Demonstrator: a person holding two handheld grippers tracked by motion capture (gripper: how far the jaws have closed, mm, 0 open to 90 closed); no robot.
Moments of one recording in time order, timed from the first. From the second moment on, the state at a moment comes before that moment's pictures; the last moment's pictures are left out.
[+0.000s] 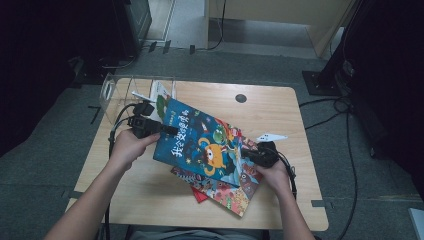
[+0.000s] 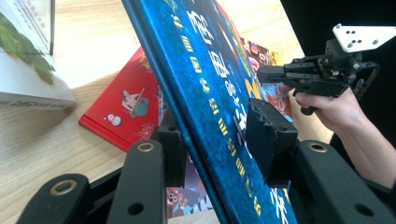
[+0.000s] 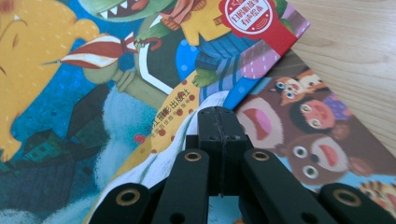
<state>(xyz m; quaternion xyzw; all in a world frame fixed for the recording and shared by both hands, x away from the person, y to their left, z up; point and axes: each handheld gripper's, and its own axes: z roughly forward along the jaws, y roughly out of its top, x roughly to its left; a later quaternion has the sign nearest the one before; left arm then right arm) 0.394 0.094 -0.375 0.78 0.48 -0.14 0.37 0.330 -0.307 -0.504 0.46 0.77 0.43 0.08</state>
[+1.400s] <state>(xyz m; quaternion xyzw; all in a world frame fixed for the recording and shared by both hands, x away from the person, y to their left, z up) 0.428 0.081 -0.279 0.85 0.44 -0.17 0.24 0.329 -0.253 -0.497 0.39 0.82 0.40 0.08</state>
